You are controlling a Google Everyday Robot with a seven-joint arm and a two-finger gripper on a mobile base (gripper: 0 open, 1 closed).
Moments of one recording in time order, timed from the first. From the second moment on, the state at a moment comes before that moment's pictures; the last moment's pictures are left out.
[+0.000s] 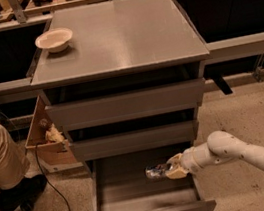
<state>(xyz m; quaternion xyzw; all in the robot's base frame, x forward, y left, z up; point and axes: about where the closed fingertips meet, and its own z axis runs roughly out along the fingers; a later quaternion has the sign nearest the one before) 0.563 -0.124 0.393 -0.49 0.78 0.27 0.29</state>
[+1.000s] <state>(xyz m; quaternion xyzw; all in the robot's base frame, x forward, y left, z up) 0.593 -0.117 0.257 -0.44 0.79 0.29 0.31</state>
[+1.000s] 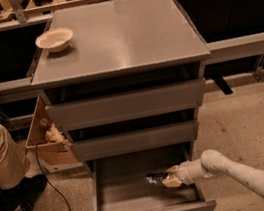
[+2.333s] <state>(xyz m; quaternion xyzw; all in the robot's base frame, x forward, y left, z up) 0.610 -0.096 0.151 -0.43 0.79 0.31 0.31</state>
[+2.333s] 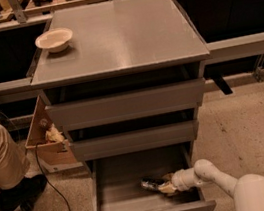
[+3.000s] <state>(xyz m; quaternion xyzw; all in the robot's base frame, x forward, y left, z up) 0.602 -0.098 0.127 -0.43 0.80 0.31 0.28</state>
